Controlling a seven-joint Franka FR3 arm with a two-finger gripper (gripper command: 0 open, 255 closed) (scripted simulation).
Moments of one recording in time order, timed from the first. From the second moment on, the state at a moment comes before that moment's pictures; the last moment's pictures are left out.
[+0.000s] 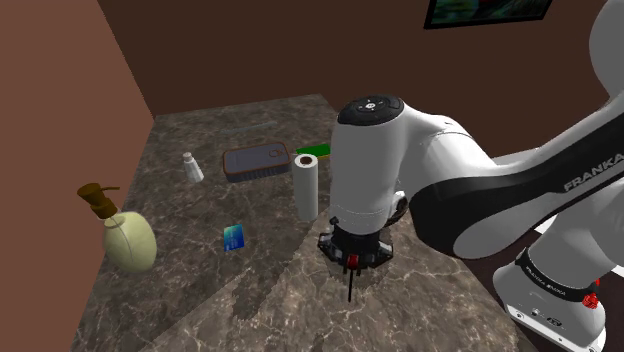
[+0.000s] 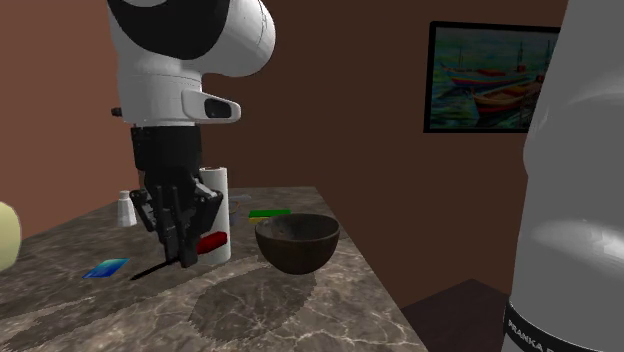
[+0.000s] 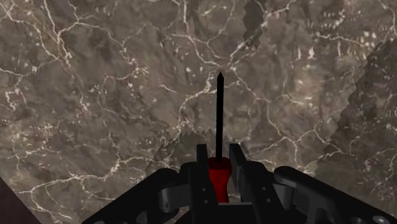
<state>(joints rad) 0.32 -0.12 0.62 -2.39 0.09 2.25 1.78</state>
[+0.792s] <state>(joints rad) 0.32 -0.23 0.58 -2.34 0.14 2.10 1.71</state>
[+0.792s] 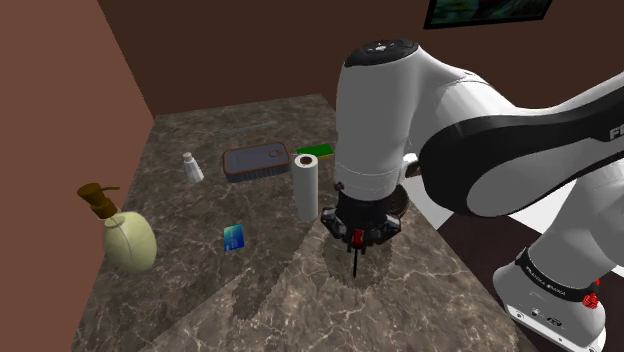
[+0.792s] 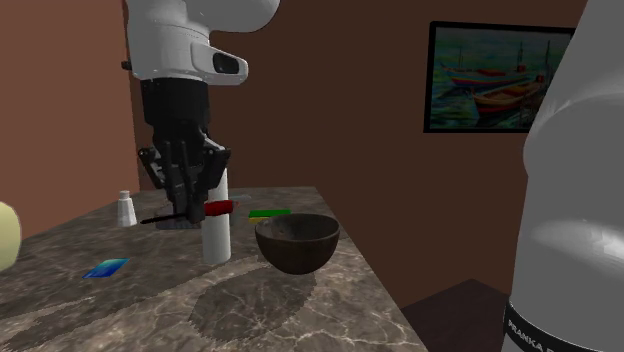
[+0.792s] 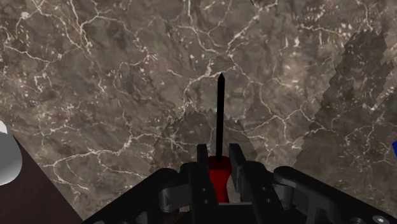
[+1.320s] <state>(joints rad) 0.26 -0.33 0.43 -2.43 0.14 2.09 1.49</state>
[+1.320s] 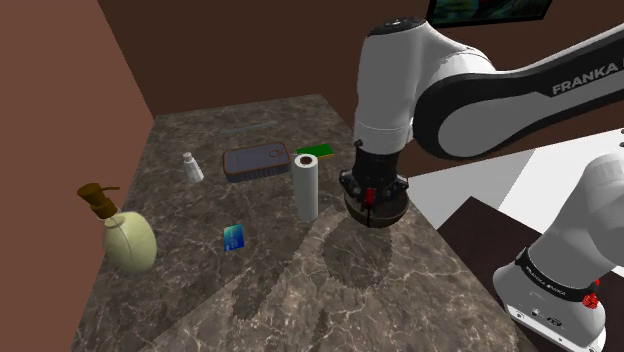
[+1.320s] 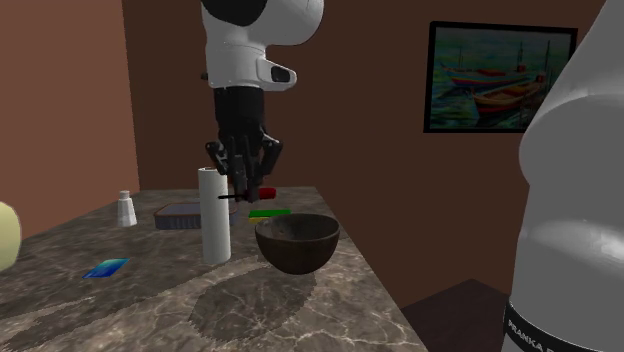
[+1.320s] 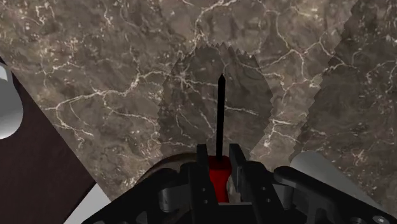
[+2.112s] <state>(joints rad) 0.14 -0.36 0.24 -2.48 0.07 2.11 1.23</state>
